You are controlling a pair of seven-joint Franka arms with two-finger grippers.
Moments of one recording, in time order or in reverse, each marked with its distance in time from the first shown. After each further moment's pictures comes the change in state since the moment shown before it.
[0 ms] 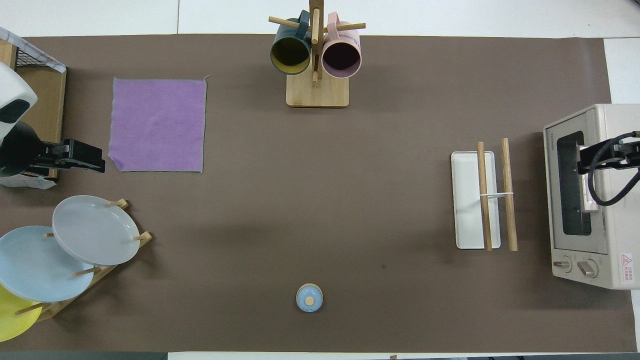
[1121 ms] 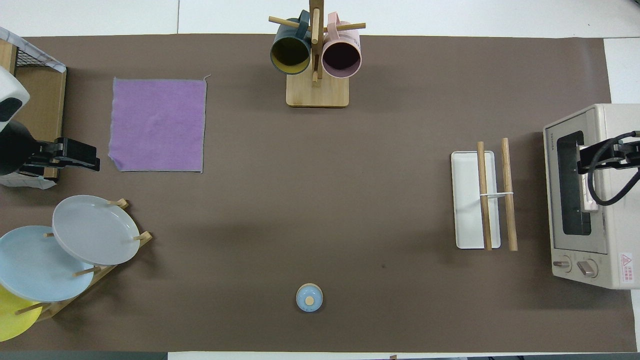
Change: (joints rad) left arm 0.023 0.000 0.006 -0.006 0.000 0.019 -0.002; right arm 0.000 0.000 0.000 0.000 0.000 0.000 0.000
